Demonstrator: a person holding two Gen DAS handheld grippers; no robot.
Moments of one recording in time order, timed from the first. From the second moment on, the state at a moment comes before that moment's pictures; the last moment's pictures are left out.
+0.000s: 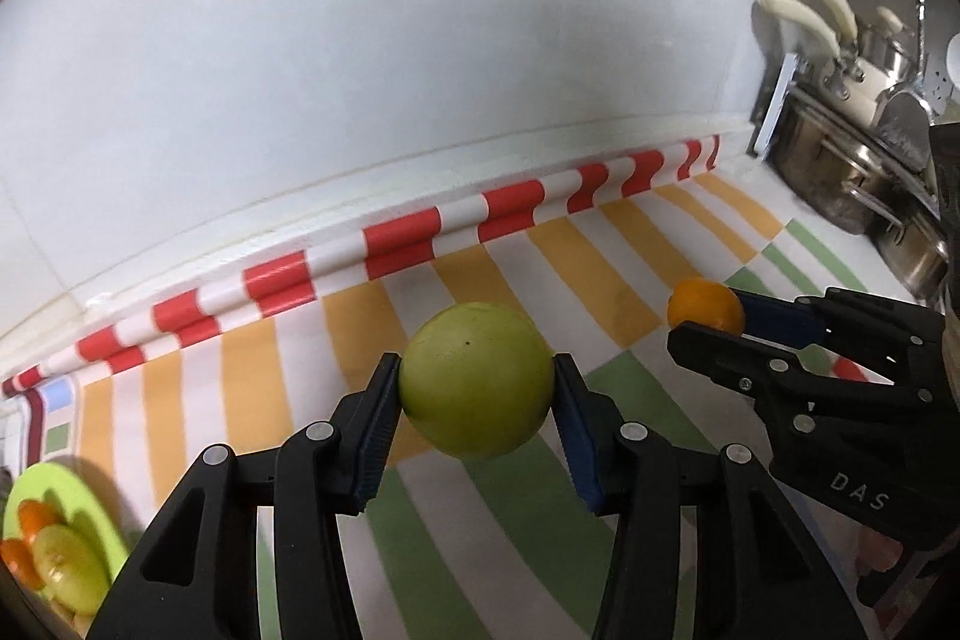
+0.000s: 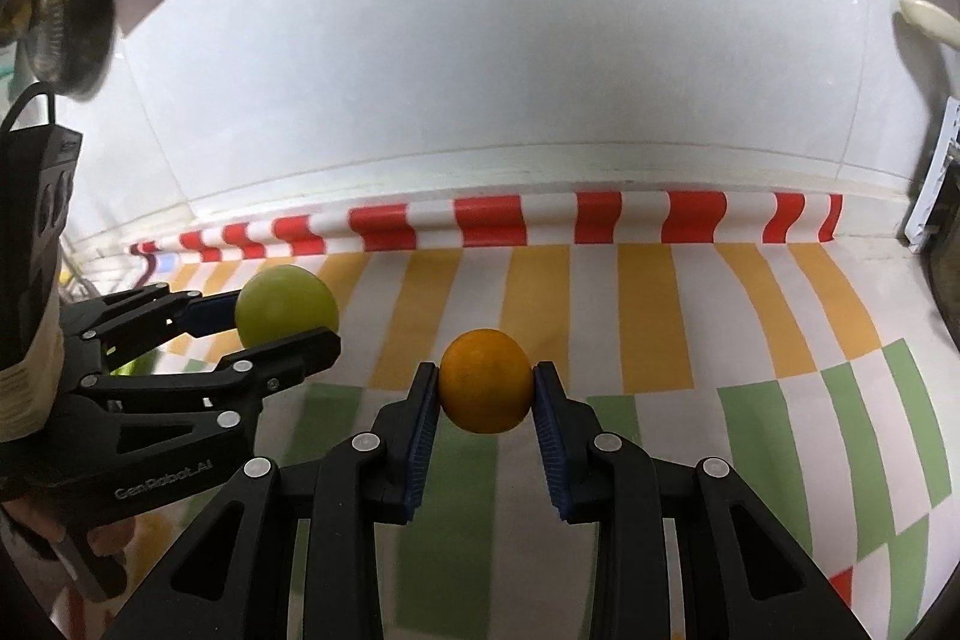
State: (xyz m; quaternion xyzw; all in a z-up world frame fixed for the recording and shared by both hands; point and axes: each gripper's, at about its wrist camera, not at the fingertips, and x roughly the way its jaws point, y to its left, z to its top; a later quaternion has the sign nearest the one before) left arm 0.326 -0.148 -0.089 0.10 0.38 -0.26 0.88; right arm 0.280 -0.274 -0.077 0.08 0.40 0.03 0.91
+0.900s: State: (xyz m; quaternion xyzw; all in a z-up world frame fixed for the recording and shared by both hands) left arm 0.198 -0.053 -0.011 0.06 0.32 -0.20 0.92; right arm 0.177 -0.194 0.015 0.04 0.34 0.07 0.94
